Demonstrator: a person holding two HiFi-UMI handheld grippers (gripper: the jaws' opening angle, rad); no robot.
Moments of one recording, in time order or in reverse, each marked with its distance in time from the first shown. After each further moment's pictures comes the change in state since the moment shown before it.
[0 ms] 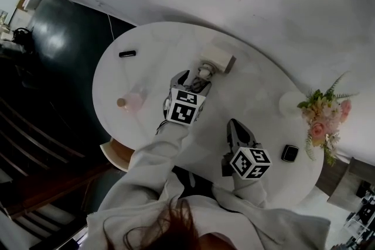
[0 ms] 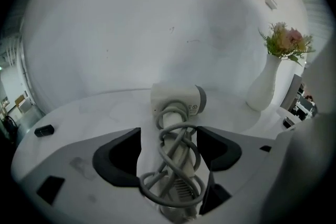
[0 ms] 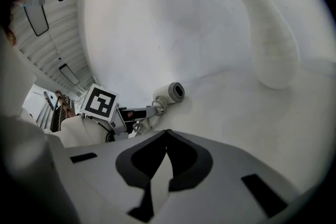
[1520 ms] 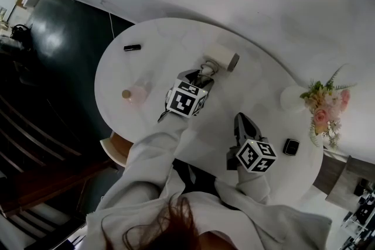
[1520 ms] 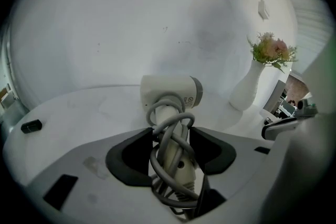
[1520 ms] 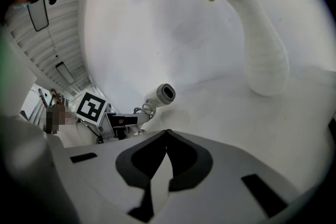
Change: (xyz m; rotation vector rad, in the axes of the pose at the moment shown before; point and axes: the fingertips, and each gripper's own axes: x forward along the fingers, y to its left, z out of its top) left arm -0.013 -0.015 -0.009 -0.011 0.030 -0.160; right arm -0.011 -0.005 0.003 -0.016 -0.041 -0.063
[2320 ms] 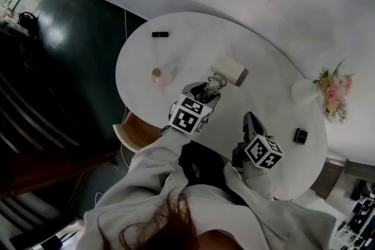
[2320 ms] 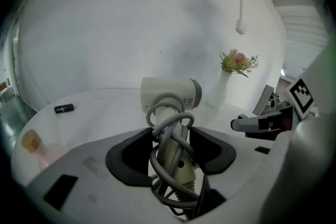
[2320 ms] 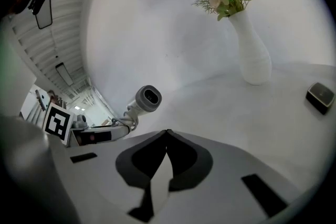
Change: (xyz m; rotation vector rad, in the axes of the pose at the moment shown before) left arm -0.126 -0.031 -0.055 0.007 -0.112 -0.027; right arm -0.037 0.052 -0.039 0.025 -0.046 -0.029
